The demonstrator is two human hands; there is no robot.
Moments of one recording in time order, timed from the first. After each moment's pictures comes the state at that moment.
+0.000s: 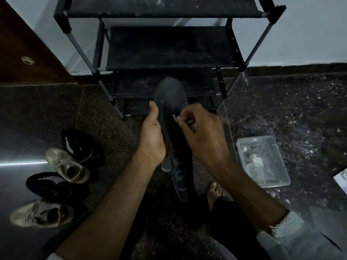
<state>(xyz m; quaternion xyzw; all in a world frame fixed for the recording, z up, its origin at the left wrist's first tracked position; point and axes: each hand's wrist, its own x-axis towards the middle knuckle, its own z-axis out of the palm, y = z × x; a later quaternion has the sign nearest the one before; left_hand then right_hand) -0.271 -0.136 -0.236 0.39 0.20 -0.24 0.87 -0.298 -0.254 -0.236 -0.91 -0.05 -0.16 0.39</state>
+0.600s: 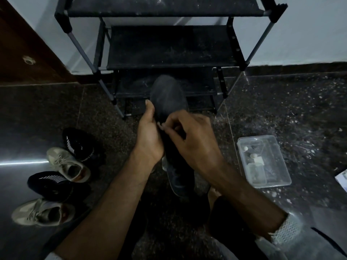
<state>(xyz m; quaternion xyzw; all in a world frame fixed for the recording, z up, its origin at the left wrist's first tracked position) -0.266 -0.132 -0.236 0.40 0.21 -0.19 0.87 -0.305 -0.238 -0.232 -0.90 -0.12 -0.14 0.40</state>
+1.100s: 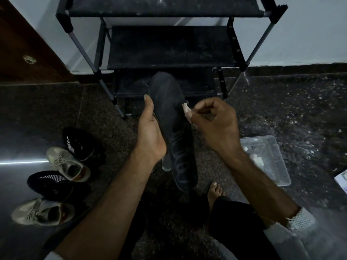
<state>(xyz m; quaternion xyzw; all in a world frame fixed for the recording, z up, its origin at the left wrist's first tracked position) -0.266 -0.131 -0.234 0.38 0.17 -0.21 0.89 -0.291 -0.269 -0.224 -0.77 0.10 -0.09 0.63</state>
